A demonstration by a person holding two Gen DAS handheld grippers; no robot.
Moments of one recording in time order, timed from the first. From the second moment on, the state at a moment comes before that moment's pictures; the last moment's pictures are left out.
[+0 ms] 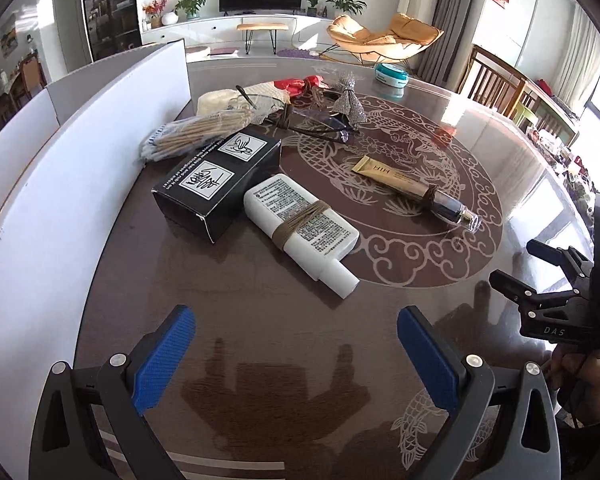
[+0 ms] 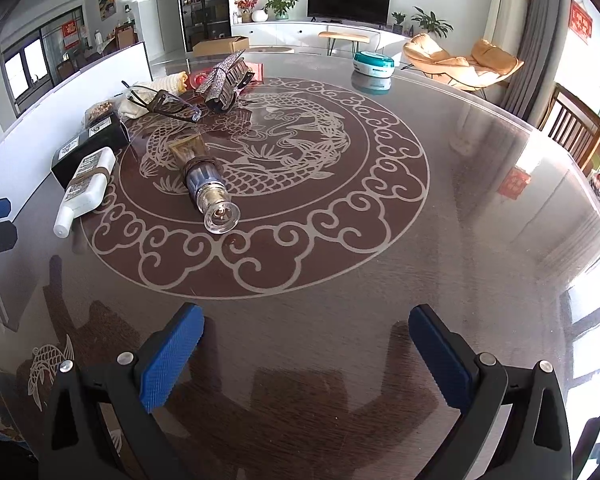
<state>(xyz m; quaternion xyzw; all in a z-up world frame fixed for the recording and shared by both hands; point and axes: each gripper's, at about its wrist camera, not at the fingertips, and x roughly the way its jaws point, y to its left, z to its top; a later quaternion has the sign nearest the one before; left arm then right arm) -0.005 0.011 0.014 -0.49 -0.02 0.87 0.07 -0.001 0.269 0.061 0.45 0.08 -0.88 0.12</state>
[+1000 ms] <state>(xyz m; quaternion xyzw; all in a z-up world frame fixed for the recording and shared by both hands) -0.036 0.024 -0.001 -0.48 0.05 0.87 0.08 -0.004 0.270 0.058 0.46 0.07 -0.88 0.12</state>
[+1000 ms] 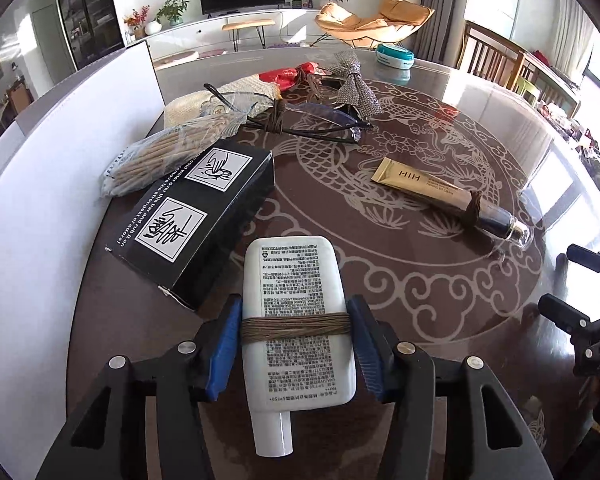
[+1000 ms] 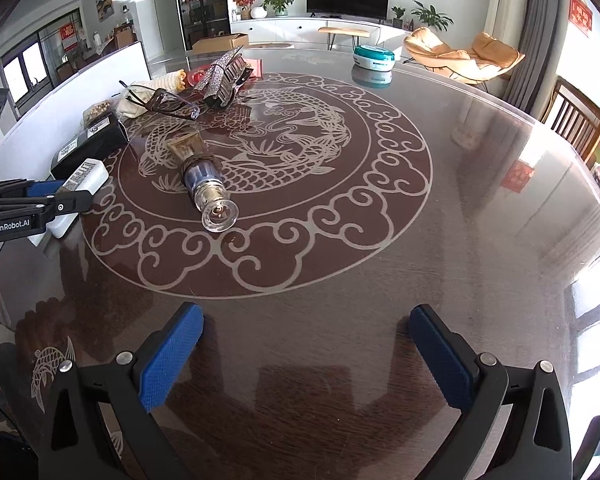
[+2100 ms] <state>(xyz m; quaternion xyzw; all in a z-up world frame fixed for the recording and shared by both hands) -0.031 0.022 -0.011 -0.45 0.05 0.89 0.08 -0.002 0.272 0.059 0.46 0.07 -0.88 0.12</state>
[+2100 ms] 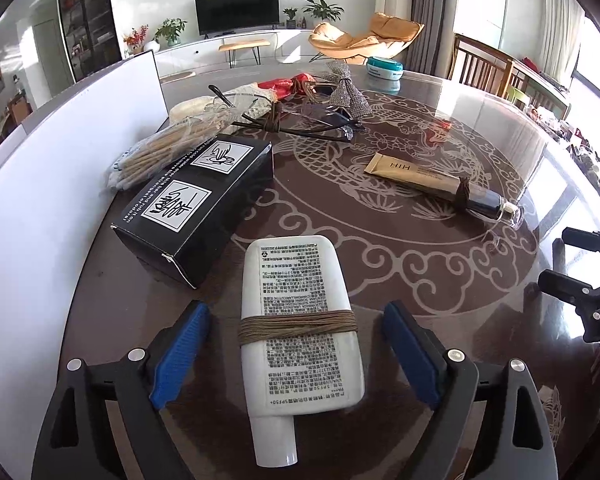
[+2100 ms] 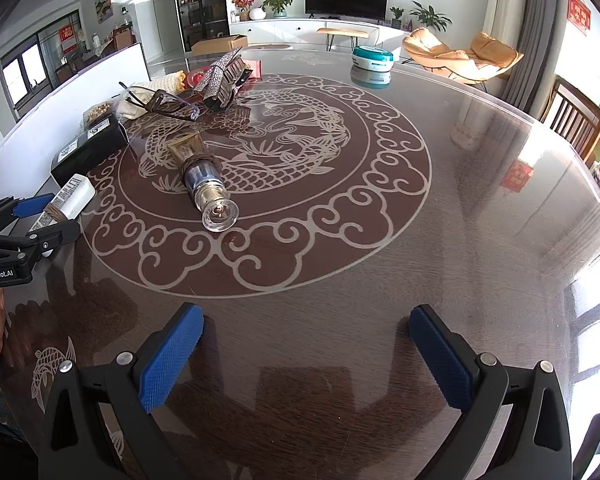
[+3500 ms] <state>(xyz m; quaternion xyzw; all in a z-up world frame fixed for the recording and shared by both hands) -0.034 0.022 -0.013 -0.47 0.05 0.88 0.09 -0.108 0.175 0.059 0.49 0.17 -0.81 0.27</state>
